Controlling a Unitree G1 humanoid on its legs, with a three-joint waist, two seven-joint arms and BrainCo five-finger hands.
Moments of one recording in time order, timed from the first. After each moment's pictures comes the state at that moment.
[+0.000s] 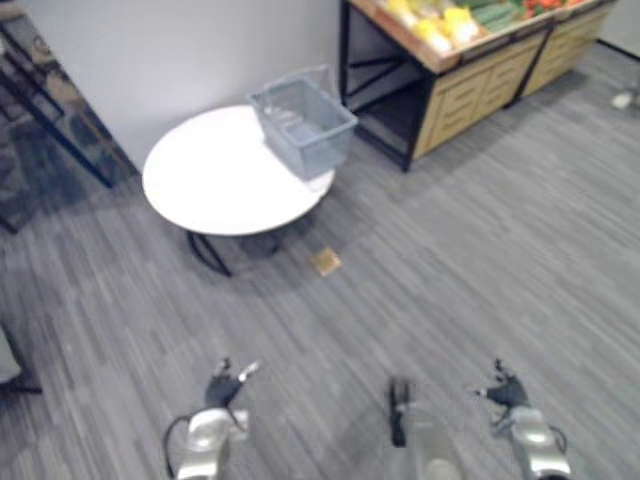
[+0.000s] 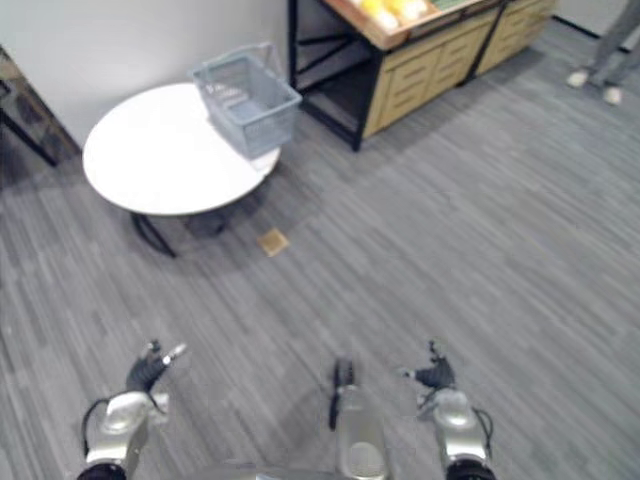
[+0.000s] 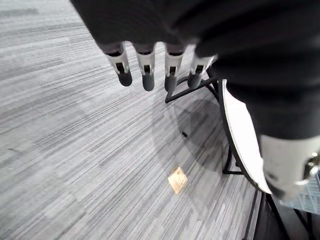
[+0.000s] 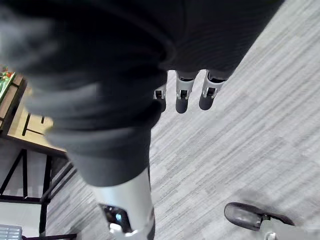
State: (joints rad) left arm 0.04 0.24 0.17 0.76 -0.06 -0.13 0.11; right arm 0.00 -0.21 -0.17 0.72 -0.04 -0.07 -0.06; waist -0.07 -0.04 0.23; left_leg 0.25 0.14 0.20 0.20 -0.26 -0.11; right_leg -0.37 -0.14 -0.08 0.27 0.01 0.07
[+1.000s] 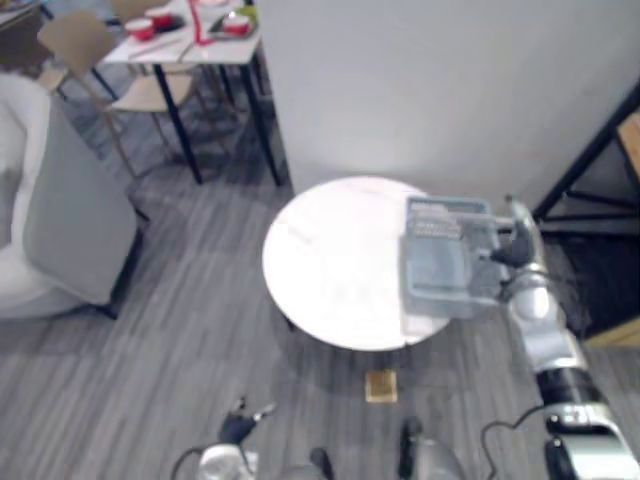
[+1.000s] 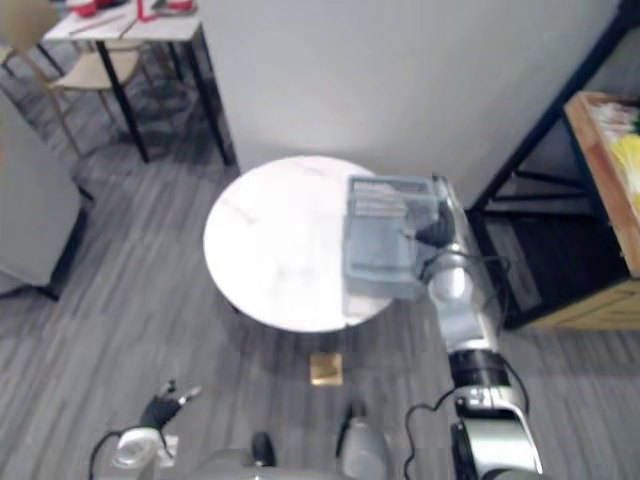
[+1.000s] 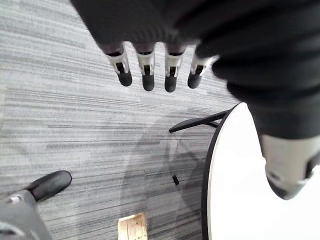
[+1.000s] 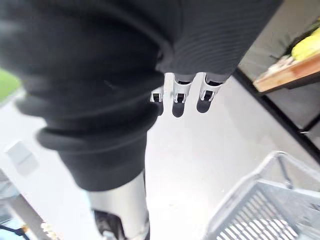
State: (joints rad) left arm 0.11 0.21 0.07 0.88 0.06 -0.12 0.08; right arm -0.42 -0.36 -0.06 0.37 -0.47 -0.05 -0.24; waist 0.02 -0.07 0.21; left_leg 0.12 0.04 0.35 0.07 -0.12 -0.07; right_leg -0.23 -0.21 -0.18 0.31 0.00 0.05
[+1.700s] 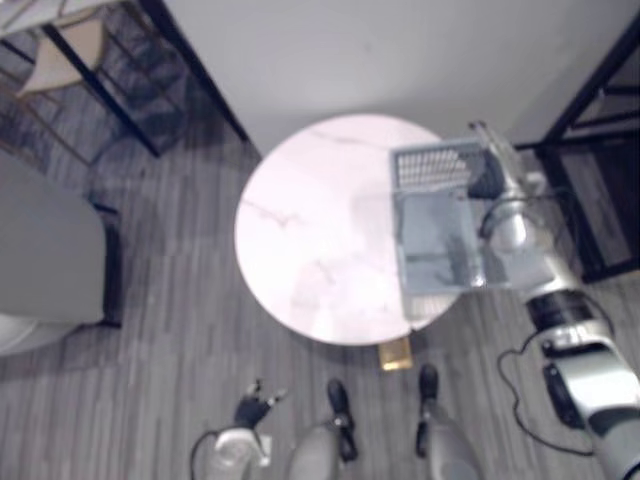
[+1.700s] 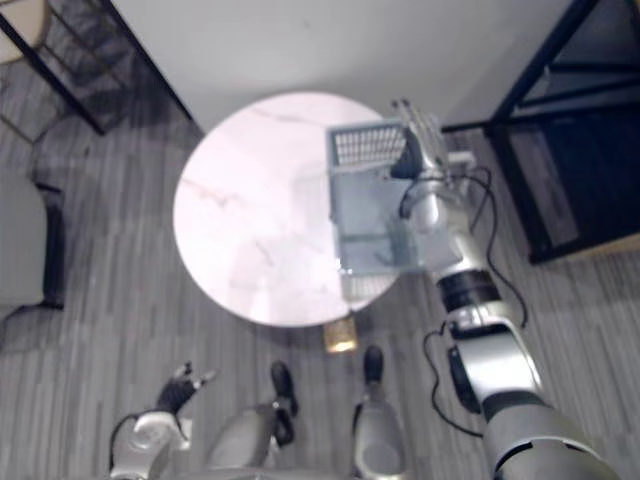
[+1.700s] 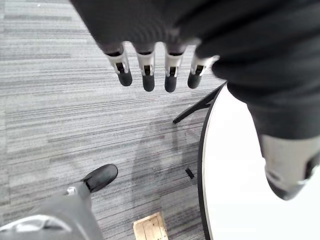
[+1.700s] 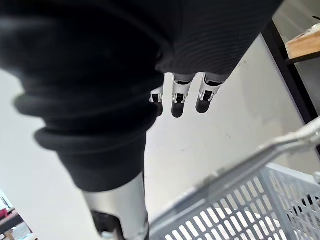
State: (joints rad) left arm 0.03 0.16 0.09 0.83 0.06 -0.15 0.08; right arm -0.89 -0.48 0.17 0.65 -0.59 -0.03 -0.23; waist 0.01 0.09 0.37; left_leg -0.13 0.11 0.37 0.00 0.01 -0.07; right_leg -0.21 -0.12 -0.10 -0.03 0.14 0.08
